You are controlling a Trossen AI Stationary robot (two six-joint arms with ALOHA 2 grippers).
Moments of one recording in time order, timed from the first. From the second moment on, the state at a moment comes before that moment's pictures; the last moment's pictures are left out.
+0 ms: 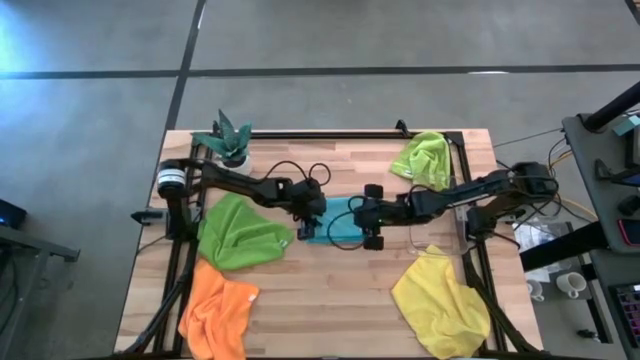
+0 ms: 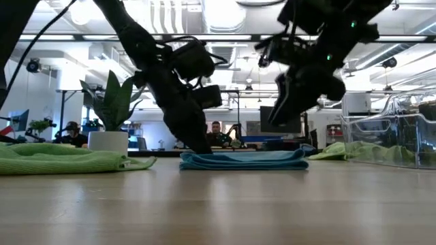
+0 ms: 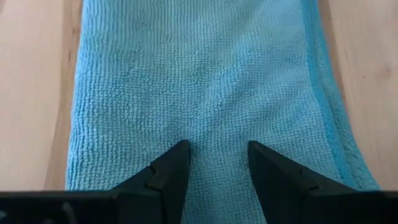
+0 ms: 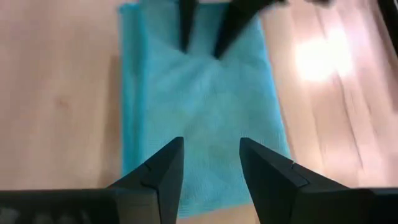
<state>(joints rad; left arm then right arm) 0.17 1.84 1.00 -0.06 0.15 0.09 0.06 1.52 0.80 -0.19 0.25 -0.08</state>
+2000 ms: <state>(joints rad) 0.10 1.69 0.85 0.04 0.03 -0.15 -0.03 1.78 0.97 -0.33 0.24 -0.21</state>
